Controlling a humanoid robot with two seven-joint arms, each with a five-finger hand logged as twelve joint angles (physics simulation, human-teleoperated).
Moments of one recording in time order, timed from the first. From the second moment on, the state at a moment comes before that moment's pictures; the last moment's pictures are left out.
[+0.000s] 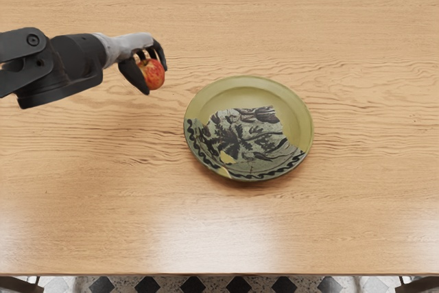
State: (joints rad) left arm -1.36 0.60 -0.12 -1.47 0.93 -0.05 0.61; right arm -0.02 0.00 -0.13 0.23 0.07 0.08 -0.05
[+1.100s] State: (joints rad) left arm -1.48 0.13 0.12 -1.19 0.59 -0.05 0.61; right arm -0.01 0.00 -0.13 0.23 0.07 0.08 -0.05
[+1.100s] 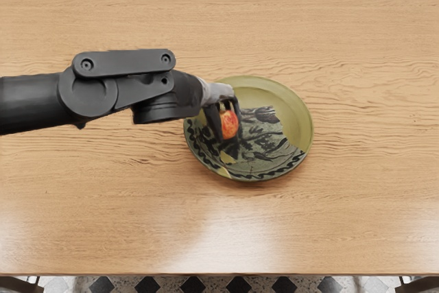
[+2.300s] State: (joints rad) left arm -1.55 0.05 0.14 -1.15 0.68 0.04 0.61; right arm 0.00 0.00 -0.13 0.23 0.06 0.08 -0.04
